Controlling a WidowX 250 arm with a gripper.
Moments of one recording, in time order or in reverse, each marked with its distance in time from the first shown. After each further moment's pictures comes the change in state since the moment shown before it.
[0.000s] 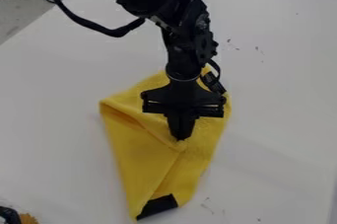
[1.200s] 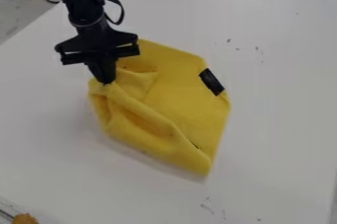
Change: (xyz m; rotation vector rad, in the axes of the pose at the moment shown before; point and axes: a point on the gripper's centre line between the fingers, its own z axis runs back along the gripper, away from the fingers) arm 0.059 0.123 0.039 -0.011 -0.180 0.215
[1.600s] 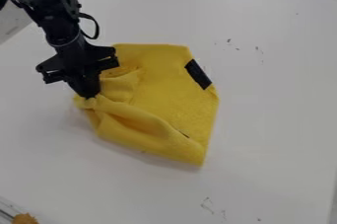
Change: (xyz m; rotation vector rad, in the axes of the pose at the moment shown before) arm -0.008 0.028 -0.020 -0.017 0.007 0.099
